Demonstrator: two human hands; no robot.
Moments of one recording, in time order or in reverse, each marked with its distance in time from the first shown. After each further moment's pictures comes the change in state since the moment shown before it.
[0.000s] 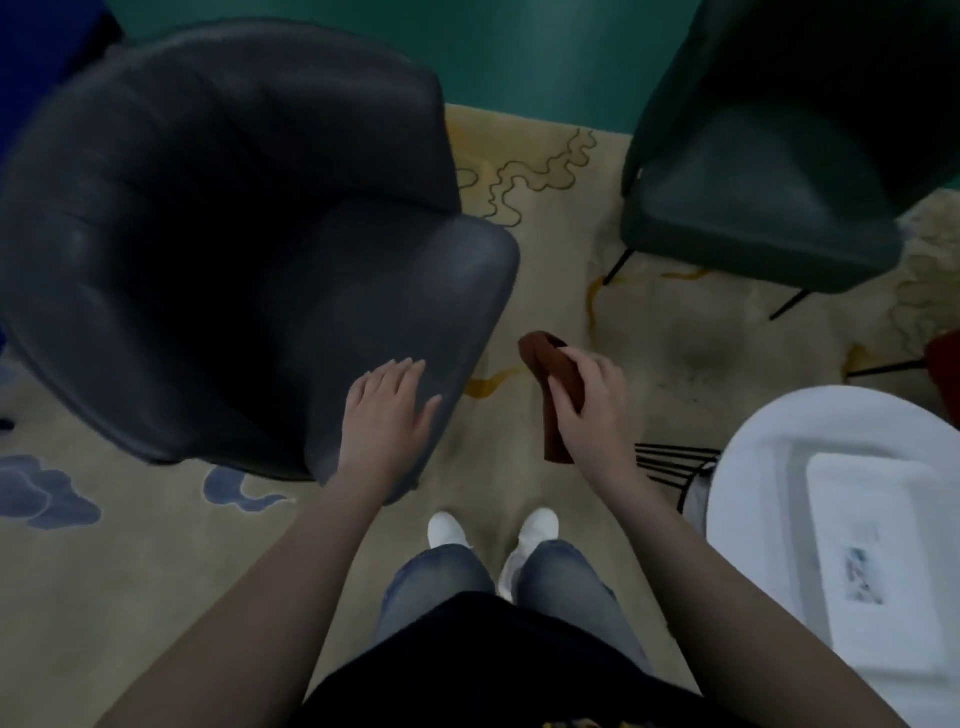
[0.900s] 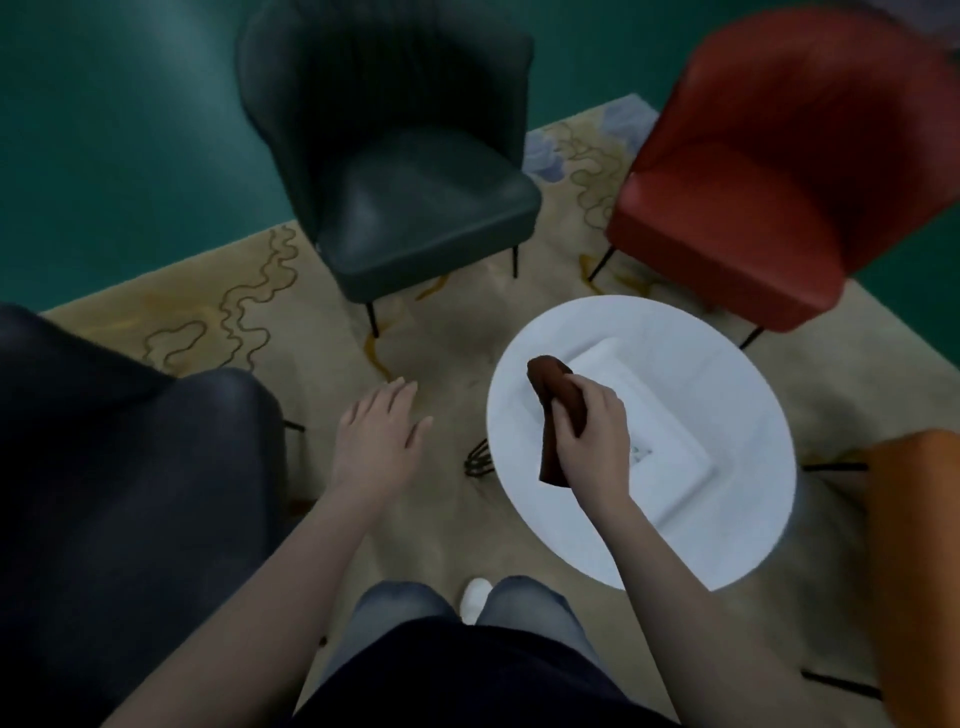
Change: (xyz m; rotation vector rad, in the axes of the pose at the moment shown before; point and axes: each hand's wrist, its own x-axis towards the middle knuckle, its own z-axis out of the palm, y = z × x) left_hand 0.025 0.330 0.044 0.179 -0.242 0.633; right_hand -0.108 0.176 -0.229 0.050 0.603 0.569
